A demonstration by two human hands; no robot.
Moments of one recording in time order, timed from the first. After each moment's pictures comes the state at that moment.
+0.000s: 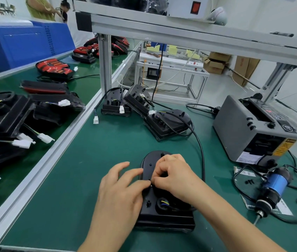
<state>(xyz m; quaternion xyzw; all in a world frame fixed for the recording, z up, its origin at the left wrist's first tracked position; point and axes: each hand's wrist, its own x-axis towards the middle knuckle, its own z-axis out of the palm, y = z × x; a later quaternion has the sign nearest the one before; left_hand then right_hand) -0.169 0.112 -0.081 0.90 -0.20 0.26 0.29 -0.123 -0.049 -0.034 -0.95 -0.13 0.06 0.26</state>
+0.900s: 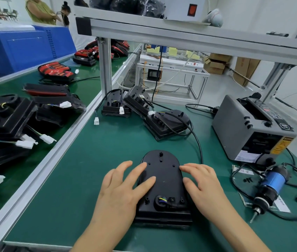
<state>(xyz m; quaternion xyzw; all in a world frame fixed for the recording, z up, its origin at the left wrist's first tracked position) -0.169 0.114 -0.092 0.93 -0.20 0.28 0.11 -0.152 -0.110 -0.071 -0.96 -0.06 -0.11 0.27</state>
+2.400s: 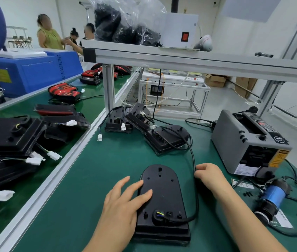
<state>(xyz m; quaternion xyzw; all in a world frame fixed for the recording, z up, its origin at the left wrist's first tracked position) -0.165 0.113 -0.099 0.93 -0.19 0.24 0.19 -0.067 -0.152 -0.068 -0.89 0.20 0.02 0.40</state>
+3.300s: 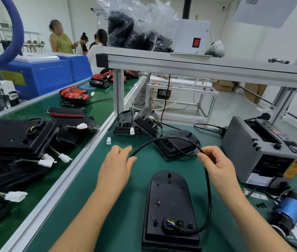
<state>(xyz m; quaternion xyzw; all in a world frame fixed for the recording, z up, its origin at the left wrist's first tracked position) -0.075 0.142 -0.046 0.95 0.00 0.18 0.26 -0.080 -0.125 -0.033 -0.82 -0.07 -0.24 0.52</state>
